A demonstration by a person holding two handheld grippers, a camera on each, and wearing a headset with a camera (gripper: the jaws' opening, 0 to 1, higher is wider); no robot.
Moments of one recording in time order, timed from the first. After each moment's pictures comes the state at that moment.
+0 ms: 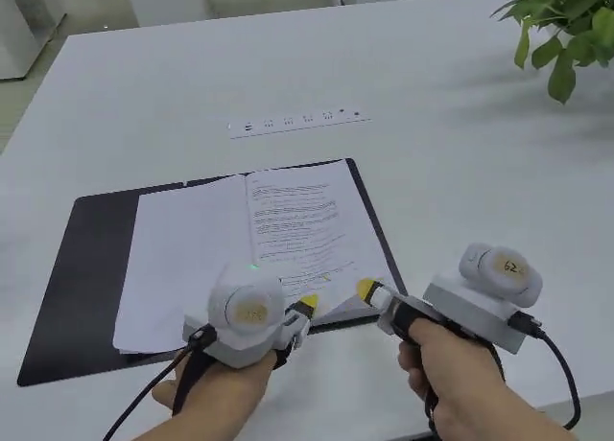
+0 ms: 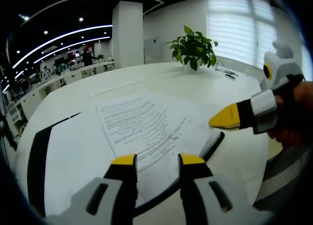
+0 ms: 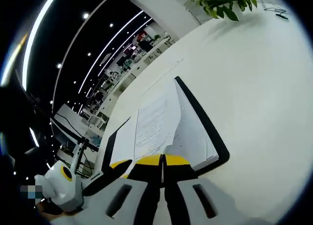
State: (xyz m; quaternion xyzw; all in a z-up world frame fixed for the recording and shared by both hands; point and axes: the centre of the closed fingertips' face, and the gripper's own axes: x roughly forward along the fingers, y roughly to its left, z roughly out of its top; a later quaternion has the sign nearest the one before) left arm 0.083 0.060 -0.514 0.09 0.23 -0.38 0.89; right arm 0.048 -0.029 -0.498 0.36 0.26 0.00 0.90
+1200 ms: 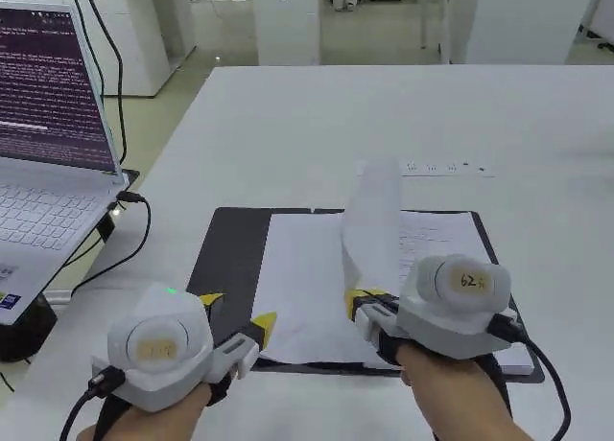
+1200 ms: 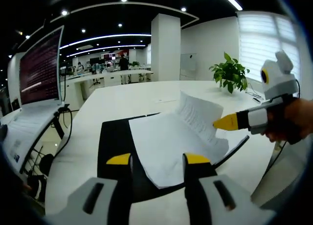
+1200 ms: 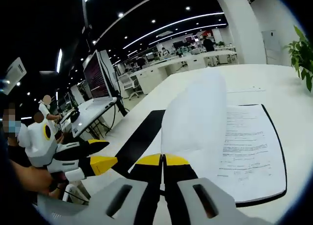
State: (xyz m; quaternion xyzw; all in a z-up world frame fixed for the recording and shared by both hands) left arm 0.101 0.275 -0.455 0.03 0.20 -0.25 0.95; right arm 0.097 0.161 -0.453 0.12 0.26 0.19 0.94
